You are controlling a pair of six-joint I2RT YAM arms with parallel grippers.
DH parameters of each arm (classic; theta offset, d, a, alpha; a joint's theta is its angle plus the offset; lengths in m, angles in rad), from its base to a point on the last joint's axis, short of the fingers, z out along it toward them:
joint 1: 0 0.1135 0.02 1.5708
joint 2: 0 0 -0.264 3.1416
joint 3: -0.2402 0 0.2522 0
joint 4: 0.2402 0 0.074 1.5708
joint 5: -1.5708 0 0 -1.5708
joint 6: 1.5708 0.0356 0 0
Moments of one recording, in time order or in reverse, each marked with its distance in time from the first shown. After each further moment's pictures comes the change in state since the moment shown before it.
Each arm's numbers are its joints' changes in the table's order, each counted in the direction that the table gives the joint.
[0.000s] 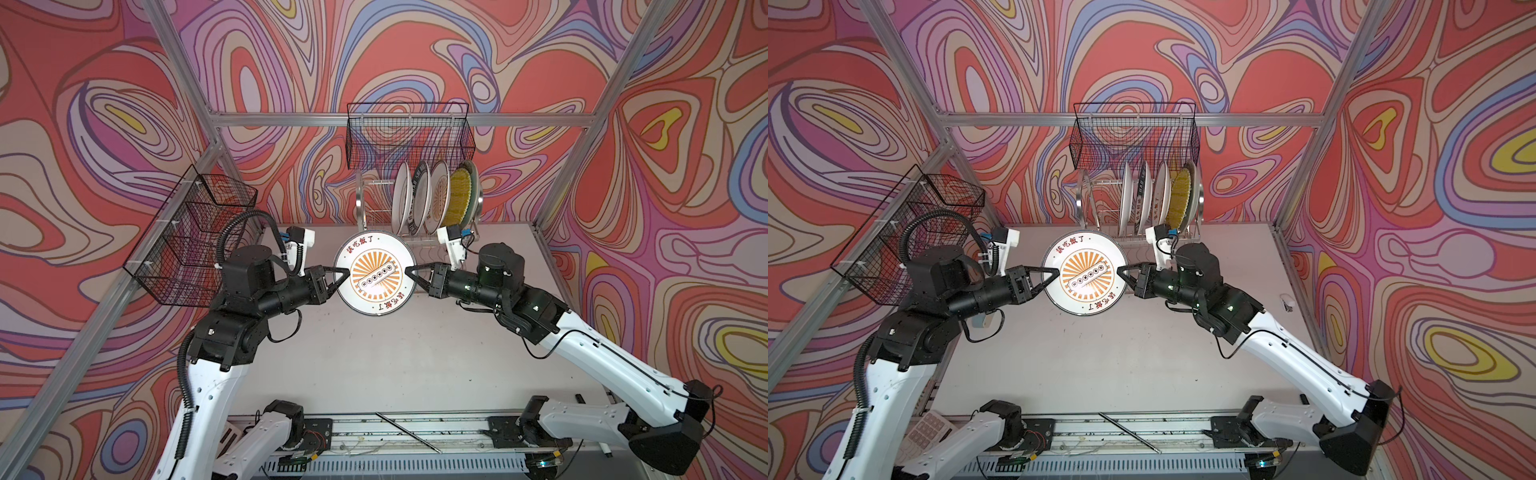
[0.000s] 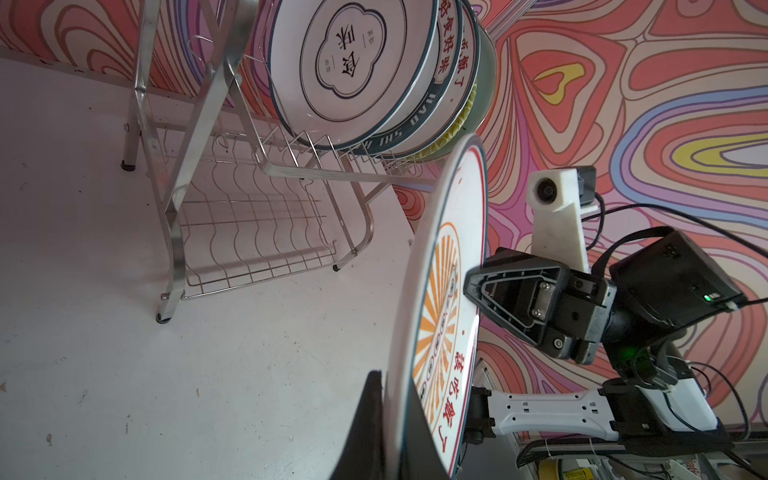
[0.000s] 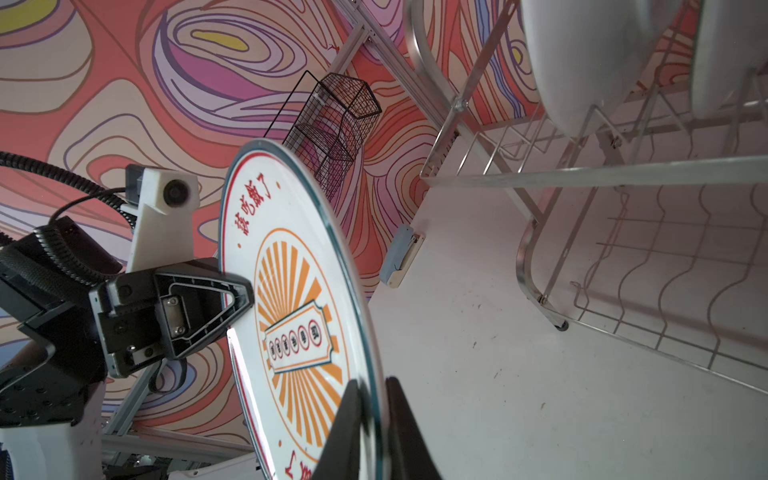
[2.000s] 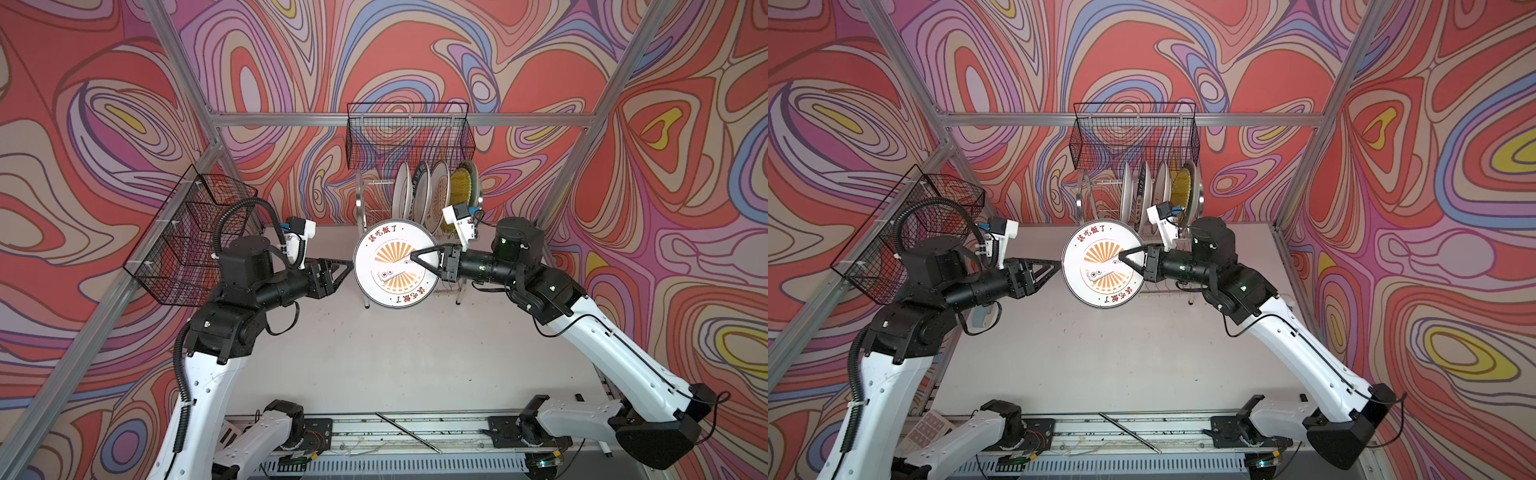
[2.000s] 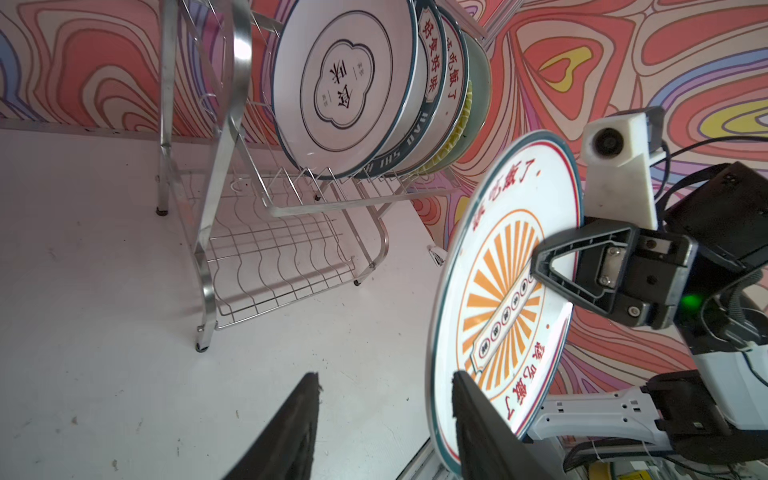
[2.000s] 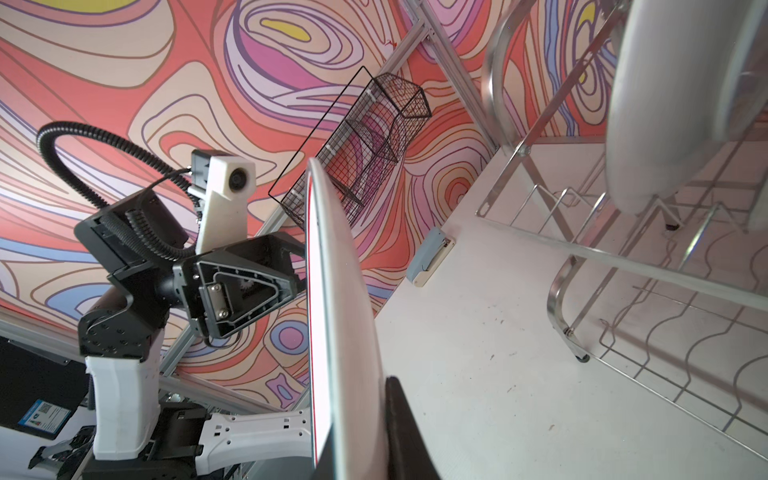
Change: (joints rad) left arm 0.000 -0.029 -0.120 0.067 0.081 0.159; right arm -0.143 -0.056 -0.222 0.130 0.240 -0.097
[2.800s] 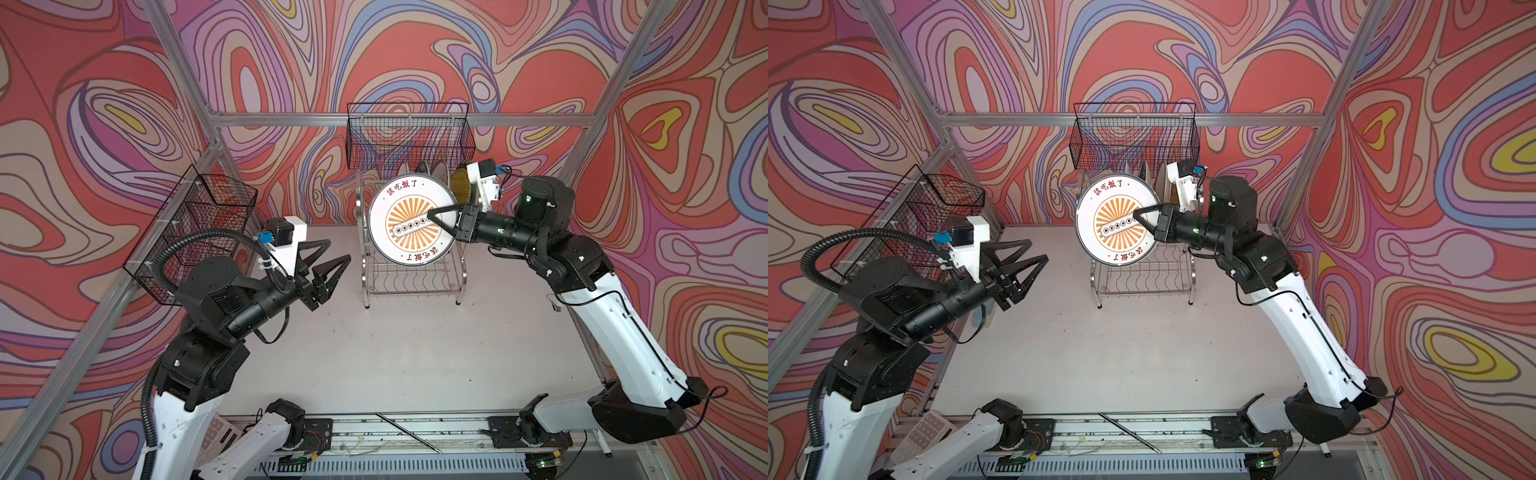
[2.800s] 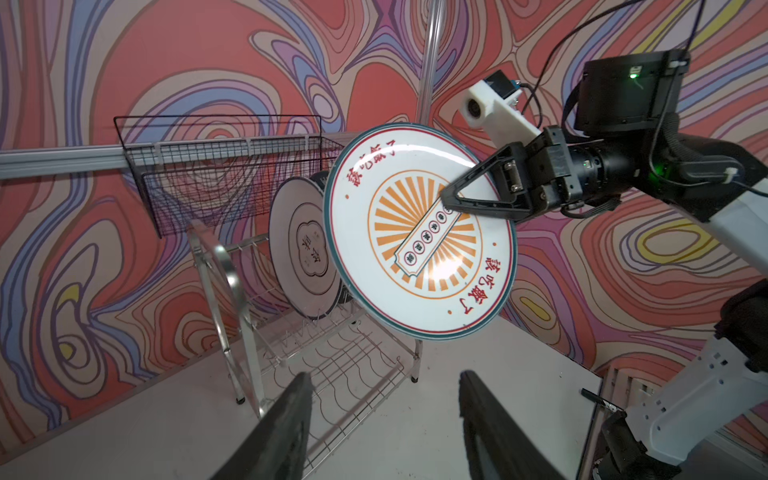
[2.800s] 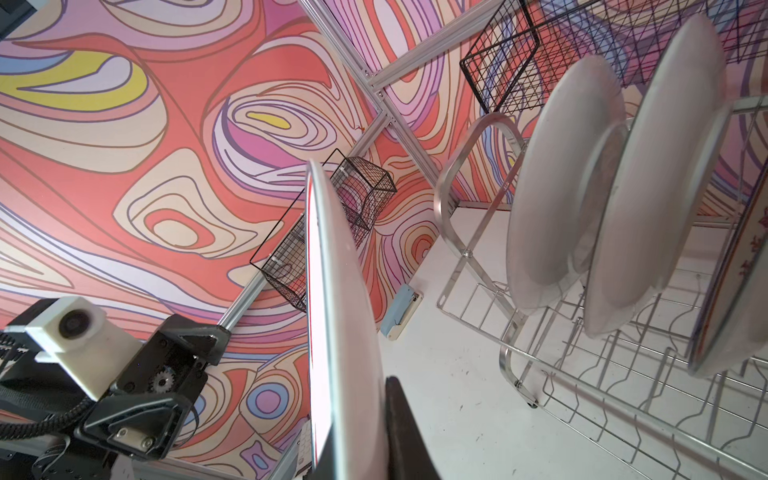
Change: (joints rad) left arm -0.265 0.092 0.002 -0.256 0.204 0.380; right arm -0.099 -0.166 -0.429 0.246 -0.054 -0.029
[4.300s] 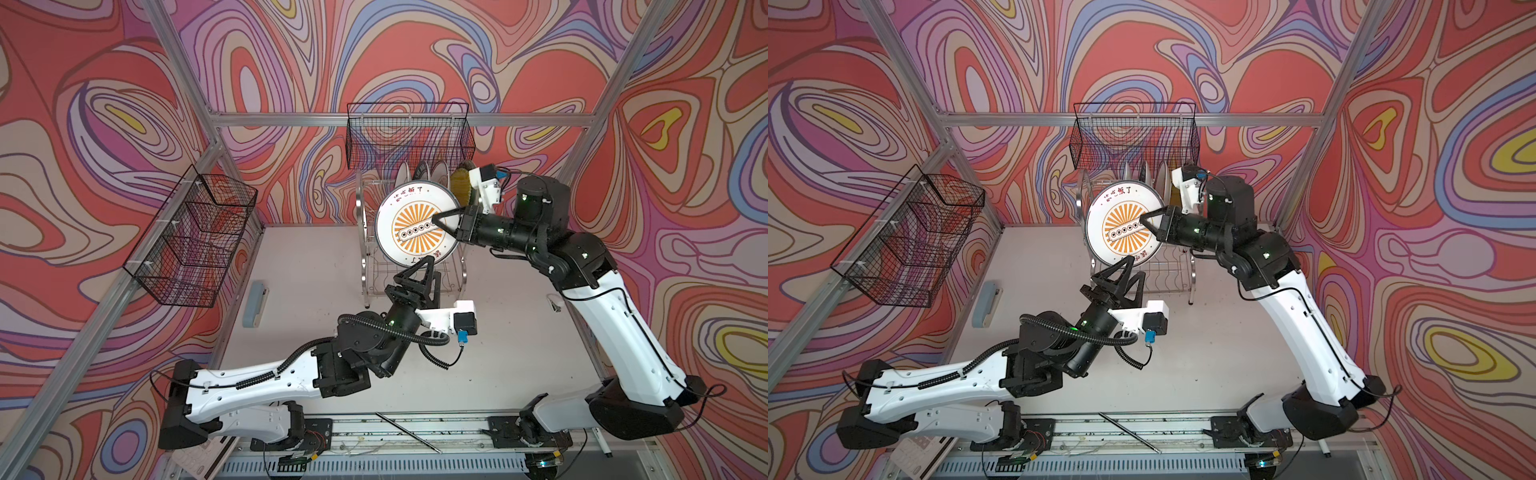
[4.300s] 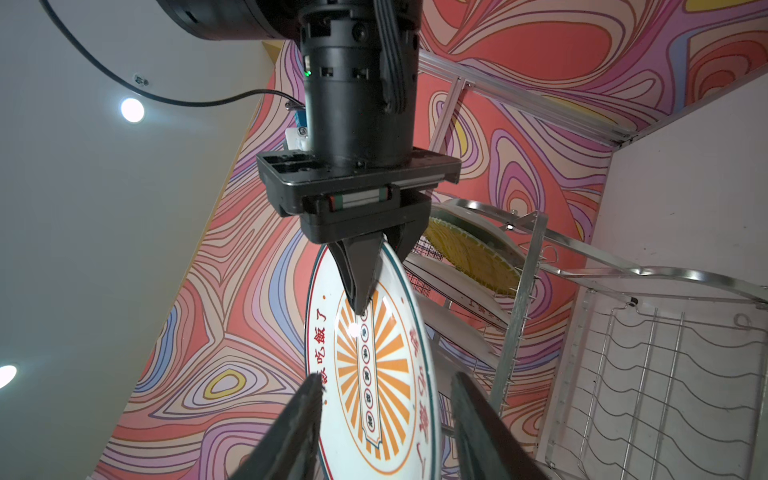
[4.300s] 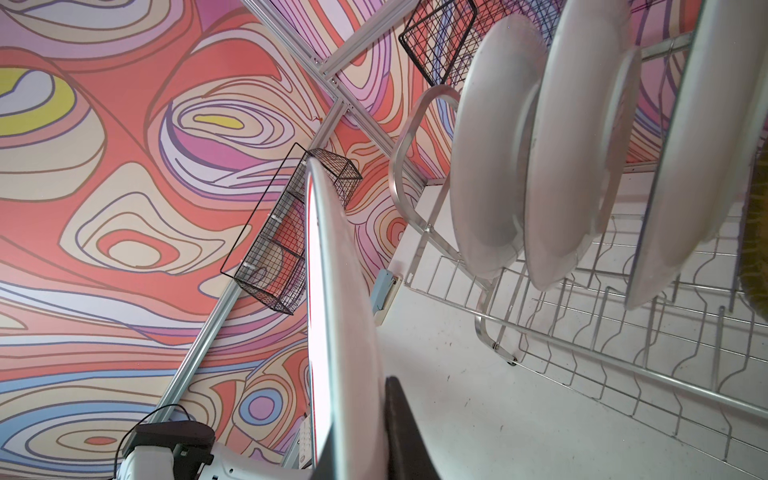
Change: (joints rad) left arm -0.855 -0.329 0.330 -0.975 1.115 1.452; right arm -0.003 0.001 -0.024 0.122 -0.072 0.053
